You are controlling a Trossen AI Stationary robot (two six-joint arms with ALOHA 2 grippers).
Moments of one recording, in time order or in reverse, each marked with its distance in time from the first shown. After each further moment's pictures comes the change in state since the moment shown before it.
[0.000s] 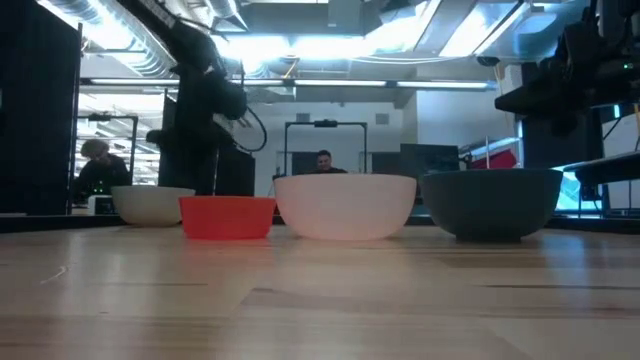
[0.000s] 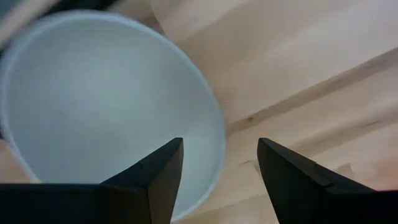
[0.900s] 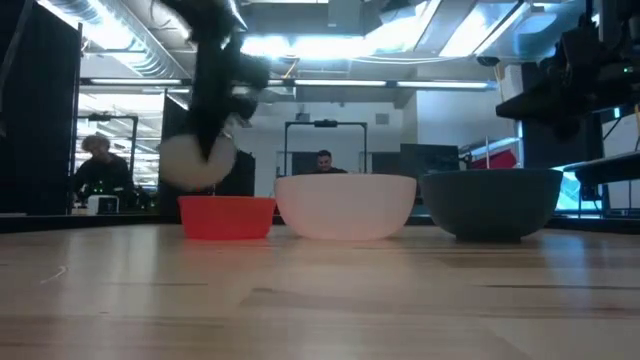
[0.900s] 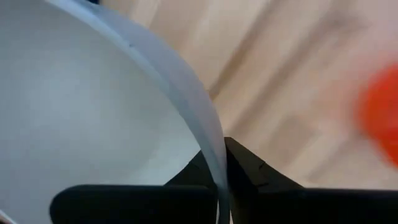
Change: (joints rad) left arm -0.377 -0.005 0.412 -0.215 0.013 0.255; right arm 0.000 0.015 0.003 -0.044 0.011 0.051
